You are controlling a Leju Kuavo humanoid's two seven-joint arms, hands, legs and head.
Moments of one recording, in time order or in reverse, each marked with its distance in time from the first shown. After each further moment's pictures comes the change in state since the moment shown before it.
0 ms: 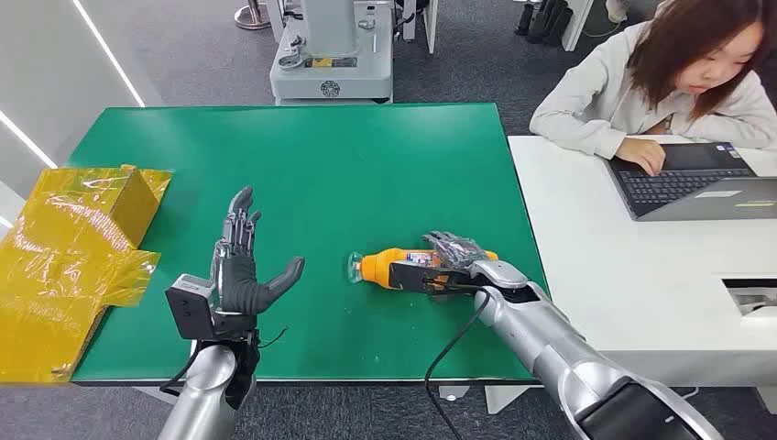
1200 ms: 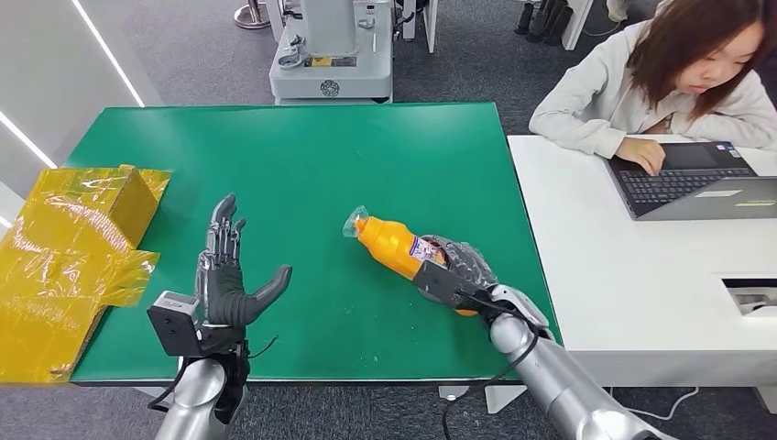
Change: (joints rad) left arm 0.069 0.022 0.004 -0.093 0.001 0.029 -0.003; right arm 0.236 -0.024 -0.165 -0.268 -0.316 -0.248 -0.324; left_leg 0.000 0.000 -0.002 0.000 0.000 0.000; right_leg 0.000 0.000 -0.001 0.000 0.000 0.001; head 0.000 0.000
